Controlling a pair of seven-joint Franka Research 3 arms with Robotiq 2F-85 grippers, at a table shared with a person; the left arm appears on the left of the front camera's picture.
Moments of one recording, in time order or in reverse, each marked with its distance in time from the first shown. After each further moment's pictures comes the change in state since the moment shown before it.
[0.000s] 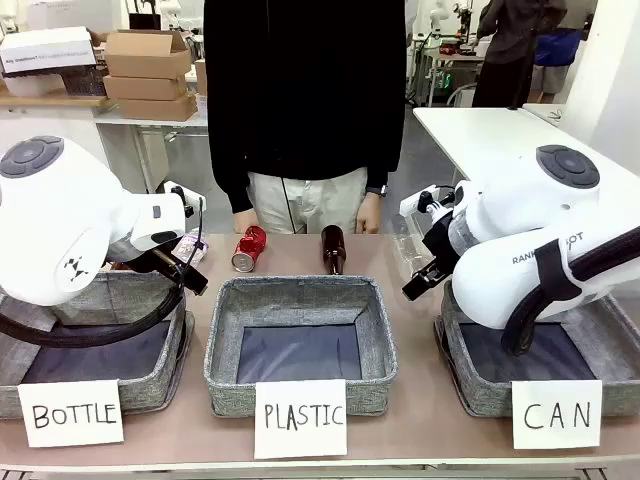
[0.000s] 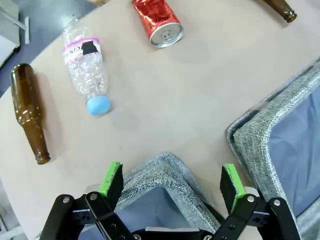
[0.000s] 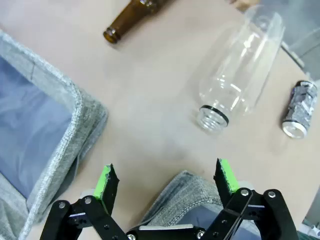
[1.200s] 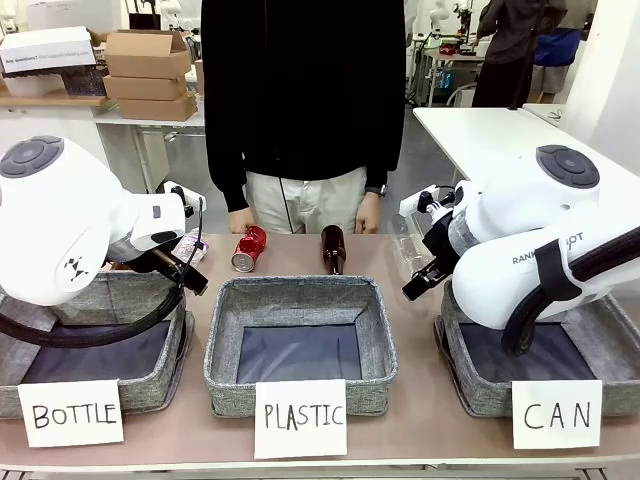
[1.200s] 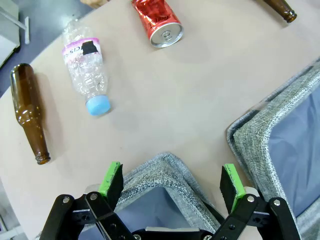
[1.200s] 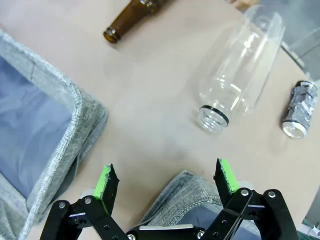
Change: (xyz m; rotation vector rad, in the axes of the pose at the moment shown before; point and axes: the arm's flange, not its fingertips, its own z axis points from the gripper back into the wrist) left arm 0.000 0.000 0.000 0.000 0.000 0.001; right arm 0.000 0.000 0.000 0.000 0.000 0.001
